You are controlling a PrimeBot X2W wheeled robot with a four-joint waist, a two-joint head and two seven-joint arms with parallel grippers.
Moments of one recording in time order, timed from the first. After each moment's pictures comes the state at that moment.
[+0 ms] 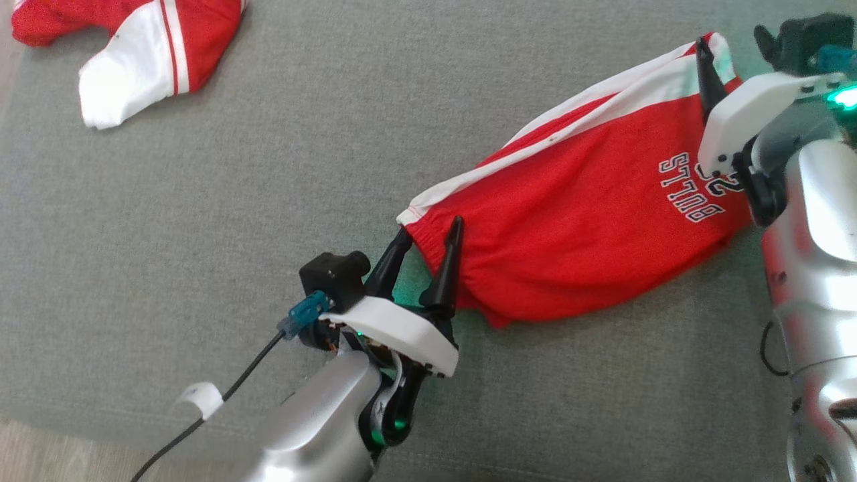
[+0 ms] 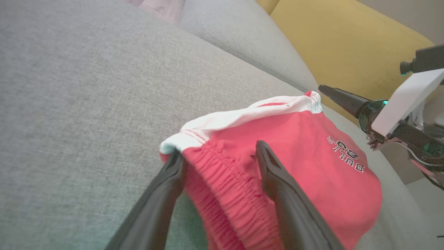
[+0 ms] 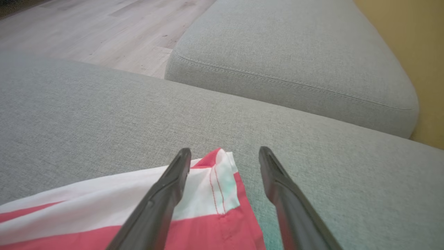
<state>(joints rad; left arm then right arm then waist) -0.49 0.05 -0.82 0.40 -0.91 0.09 -0.20 -0.83 -0.18 0.00 0.78 -0.06 0.13 0.13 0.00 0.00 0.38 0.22</state>
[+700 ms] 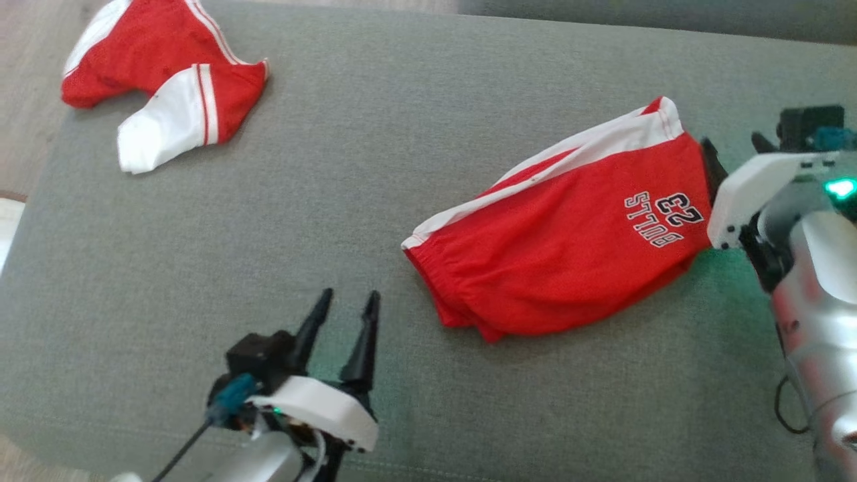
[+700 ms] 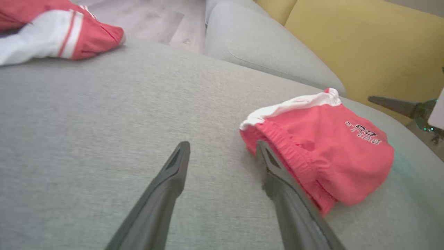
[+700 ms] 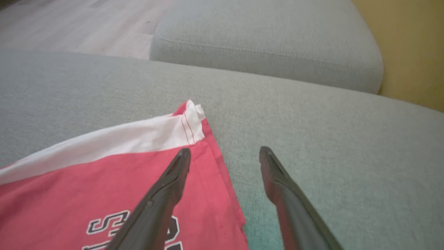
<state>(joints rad) -0.28 0.29 -0.84 0.19 -0.86 0.23 -0.17 -0.77 -0.23 0.06 0.97 0.08 0.13 0.10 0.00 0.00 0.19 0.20</state>
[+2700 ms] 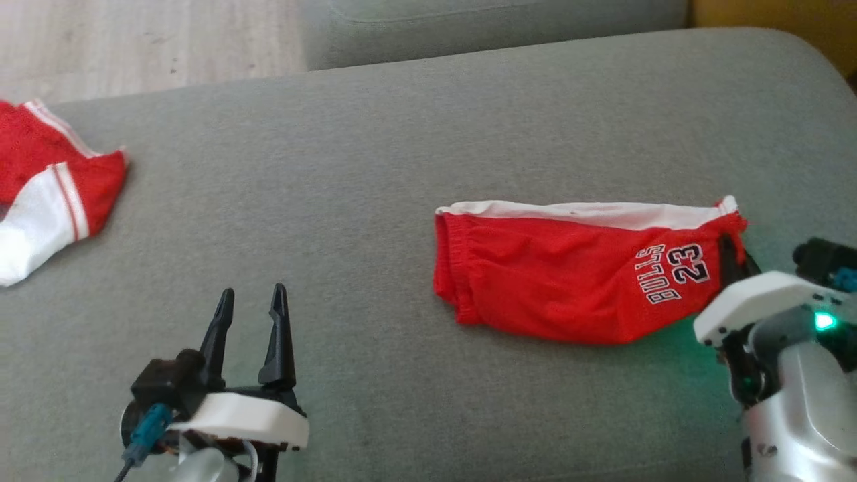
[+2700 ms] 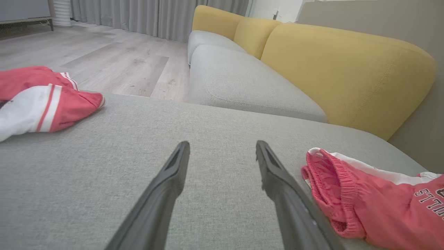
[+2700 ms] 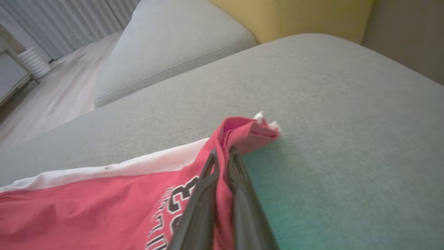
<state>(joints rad) -0.14 0.40 -0.63 0.06 -0.79 0.33 -0.25 -0.32 -0.05 -0.21 0.55 0.23 0.13 0.11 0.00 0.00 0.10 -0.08</state>
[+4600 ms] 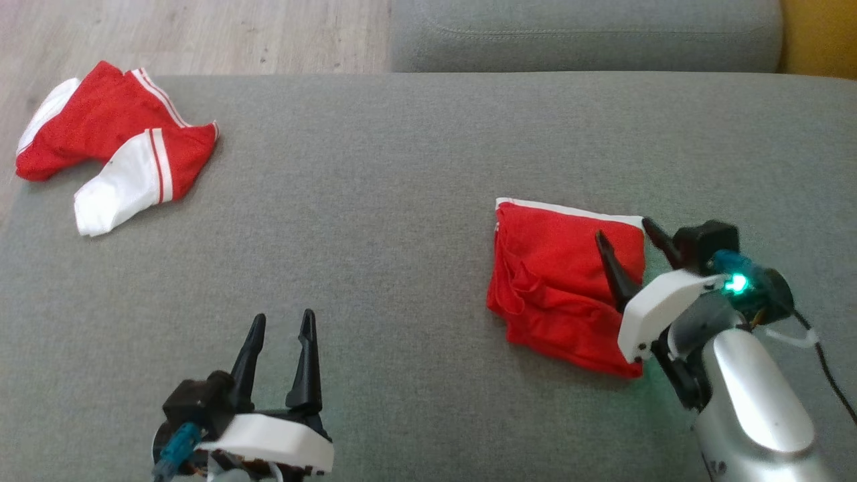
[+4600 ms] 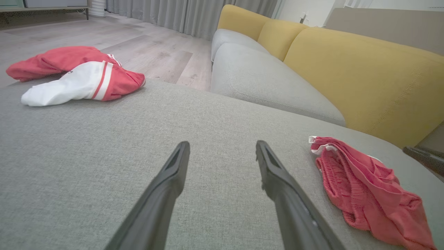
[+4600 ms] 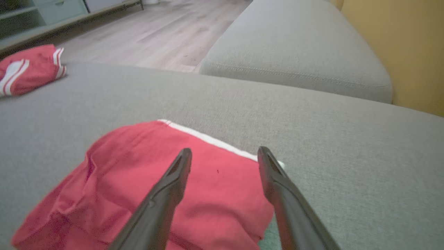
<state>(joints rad) -0.10 0.34 -0.65 0.10 -0.78 0.29 -0.25 -0.31 -0.10 0.16 0.41 0.11 0.13 0.16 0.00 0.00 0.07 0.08</state>
